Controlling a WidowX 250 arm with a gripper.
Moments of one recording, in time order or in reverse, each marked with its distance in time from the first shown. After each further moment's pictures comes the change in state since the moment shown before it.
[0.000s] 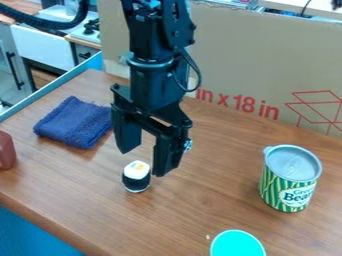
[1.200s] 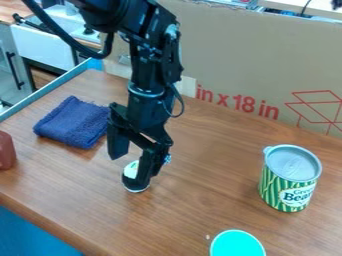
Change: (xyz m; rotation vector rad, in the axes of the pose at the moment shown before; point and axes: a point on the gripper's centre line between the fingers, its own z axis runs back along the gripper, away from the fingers) arm 0.025 0.050 -0.057 0.089 0.119 0.000
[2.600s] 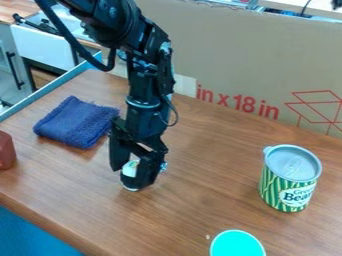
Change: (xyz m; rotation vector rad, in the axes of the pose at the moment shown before) arm 0.011 0.010 -0.028 -0.078 0.053 -0.022
